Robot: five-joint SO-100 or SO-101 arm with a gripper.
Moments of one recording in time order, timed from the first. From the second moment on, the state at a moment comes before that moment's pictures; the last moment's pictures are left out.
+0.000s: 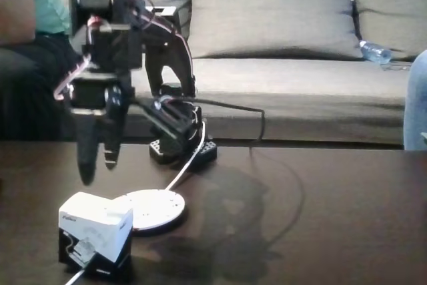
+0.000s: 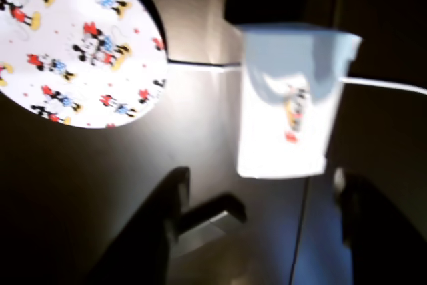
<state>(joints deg) 11.2 65.7 49.4 98.0 -4.2</state>
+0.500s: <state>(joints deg) 11.7 65.6 50.8 94.1 -5.7</state>
